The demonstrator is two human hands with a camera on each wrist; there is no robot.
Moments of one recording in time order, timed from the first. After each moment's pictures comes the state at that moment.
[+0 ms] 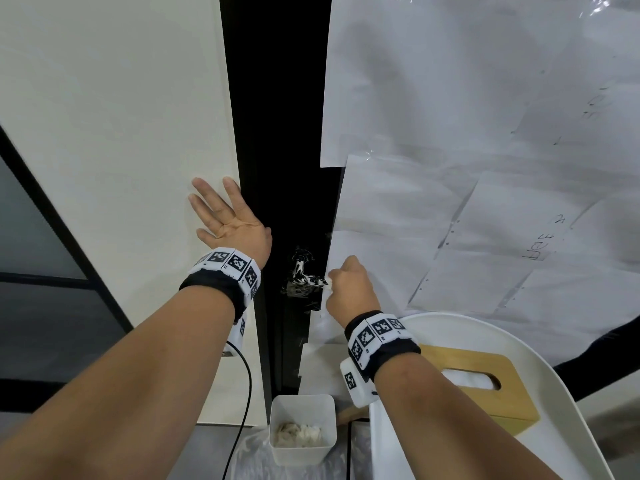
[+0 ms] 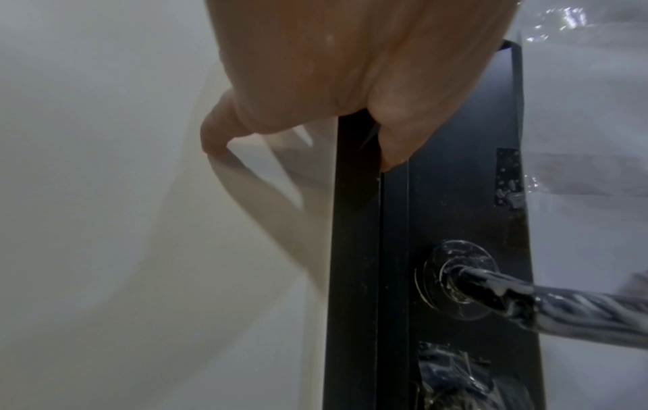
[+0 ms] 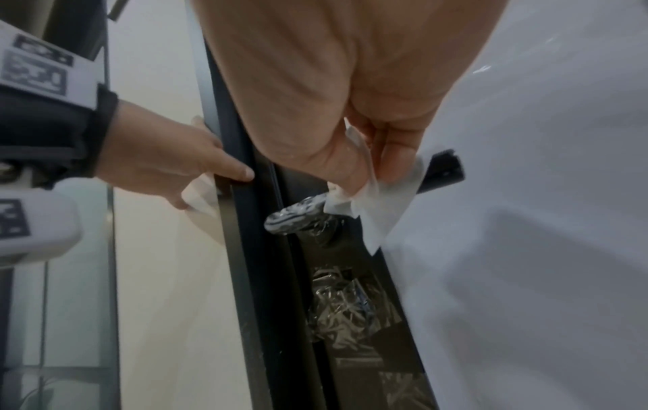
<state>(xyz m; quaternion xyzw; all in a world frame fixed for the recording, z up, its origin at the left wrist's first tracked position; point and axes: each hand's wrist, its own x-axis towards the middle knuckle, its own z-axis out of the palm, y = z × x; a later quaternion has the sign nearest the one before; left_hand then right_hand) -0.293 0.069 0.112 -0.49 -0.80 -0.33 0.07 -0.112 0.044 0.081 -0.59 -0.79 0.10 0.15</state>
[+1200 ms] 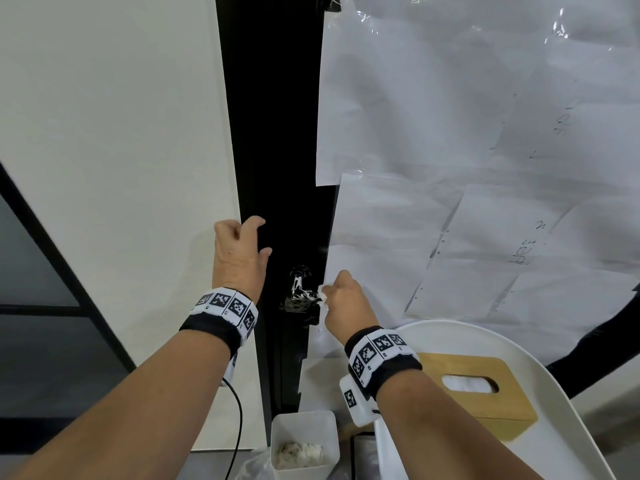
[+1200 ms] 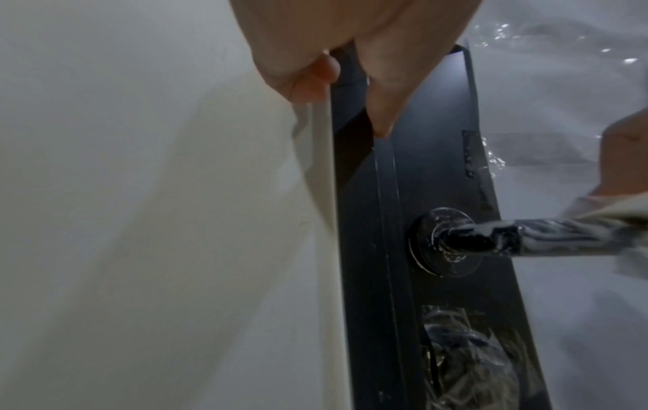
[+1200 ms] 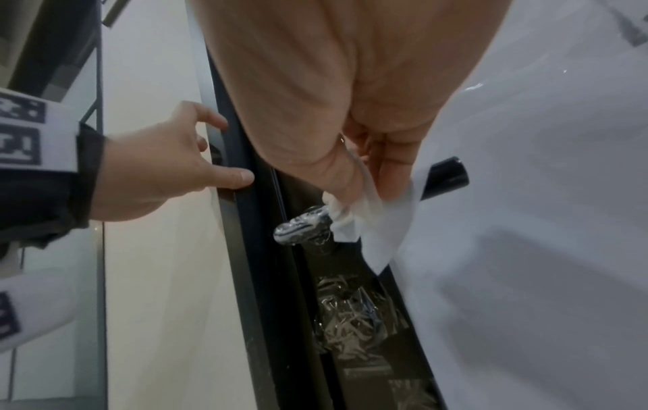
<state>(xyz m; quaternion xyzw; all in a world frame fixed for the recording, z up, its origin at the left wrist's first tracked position) -0.304 0.047 0.114 -0.61 -0.65 -0.44 0.10 -0.116 0.039 0.081 -0.57 -0.80 0.10 0.17</state>
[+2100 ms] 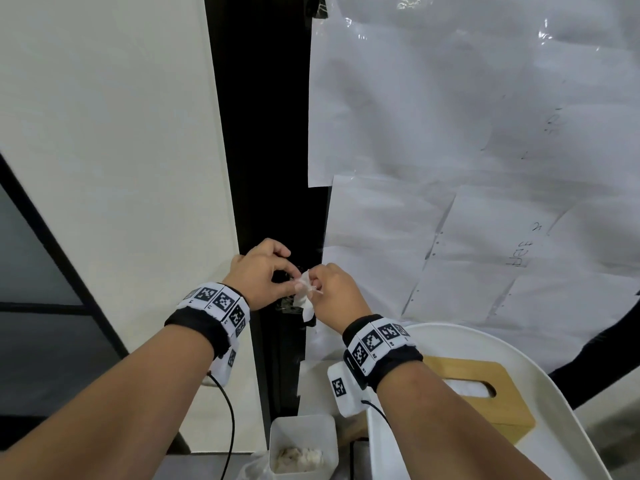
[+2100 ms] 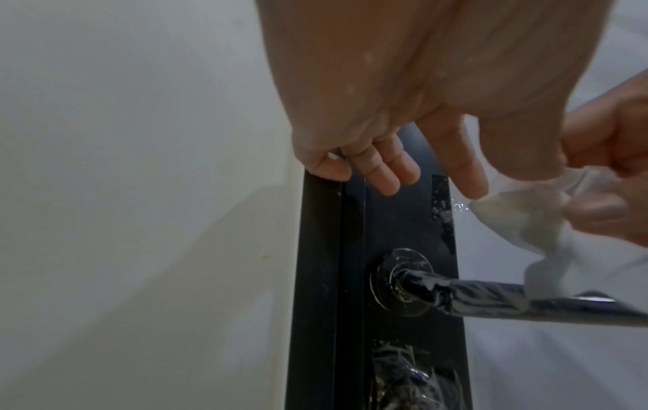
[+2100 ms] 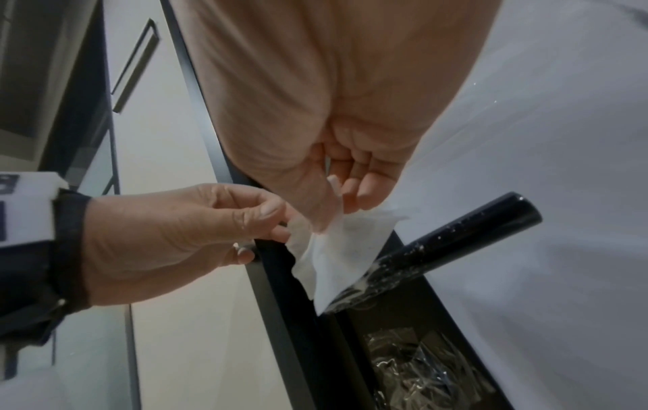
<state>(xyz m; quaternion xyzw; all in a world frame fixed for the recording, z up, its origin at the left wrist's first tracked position) -0.295 0.040 0.118 -0.76 -0.60 -0.23 -0.08 -0.117 0.042 0.105 -0.51 -0.80 0.19 0.26</state>
